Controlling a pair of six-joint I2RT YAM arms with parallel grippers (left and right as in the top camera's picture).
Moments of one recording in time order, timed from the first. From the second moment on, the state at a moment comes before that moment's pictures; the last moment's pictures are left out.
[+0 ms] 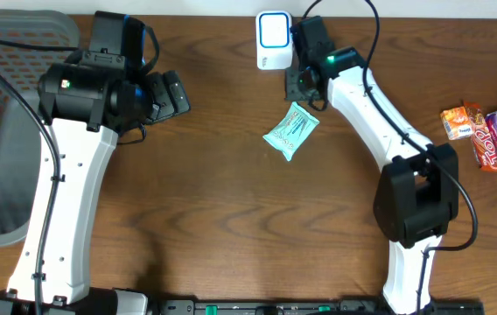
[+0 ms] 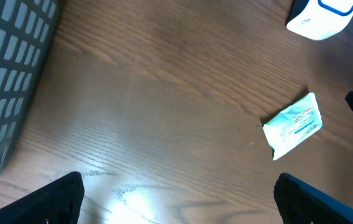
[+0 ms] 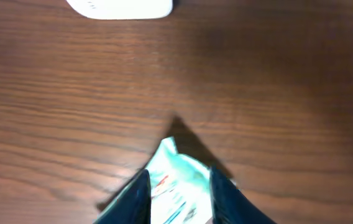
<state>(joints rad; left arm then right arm) -0.17 1.56 1.80 -1.36 -0.01 -0.51 0.37 2.12 1.82 -0.83 0.09 0.28</state>
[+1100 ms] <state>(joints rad) -0.17 1.56 1.80 -1.36 -0.01 -0.51 0.31 2.23 1.82 -1.33 -0.12 0.08</state>
